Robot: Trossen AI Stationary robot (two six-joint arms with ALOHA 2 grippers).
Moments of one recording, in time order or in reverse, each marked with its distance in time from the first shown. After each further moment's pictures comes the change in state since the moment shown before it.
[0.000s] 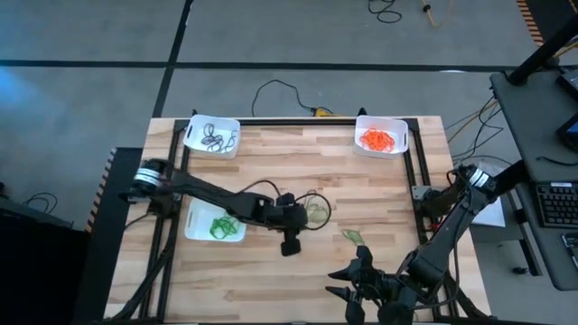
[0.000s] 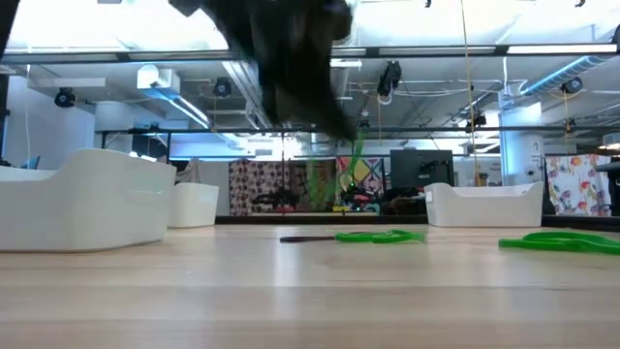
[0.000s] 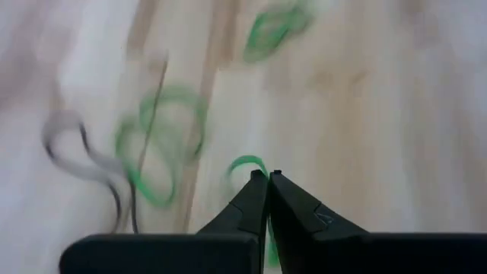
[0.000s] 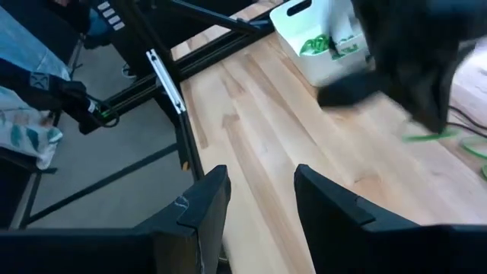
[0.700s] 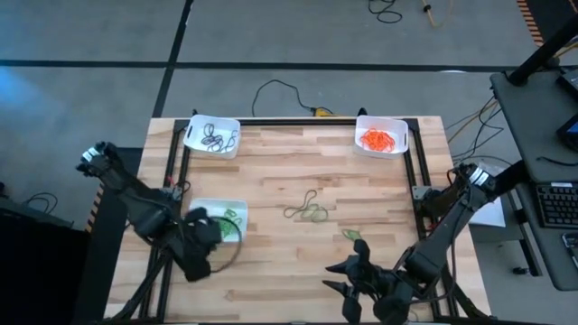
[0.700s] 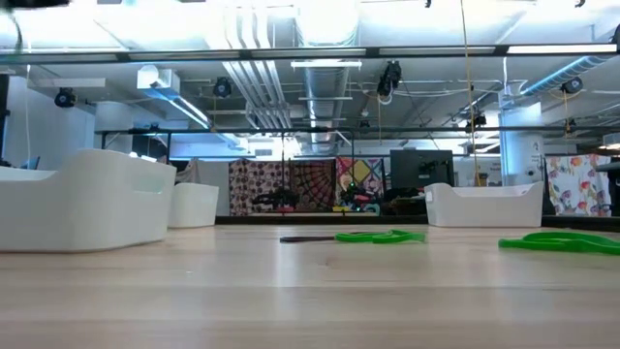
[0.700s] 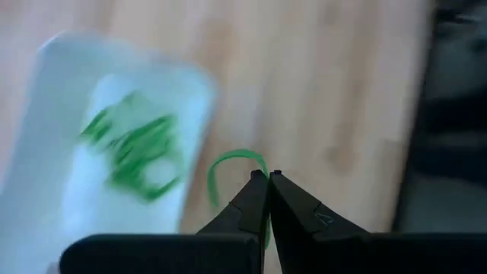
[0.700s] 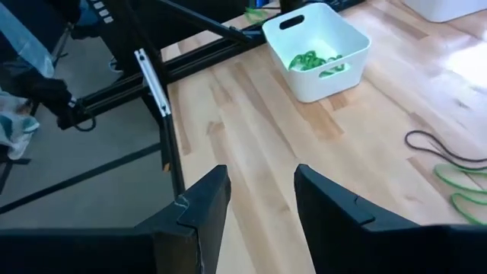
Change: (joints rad) left arm -0.518 -0.569 -0.023 -0.919 -0.066 -0.614; right arm -0.034 -0.010 -0.001 -0.007 0.009 -0.111
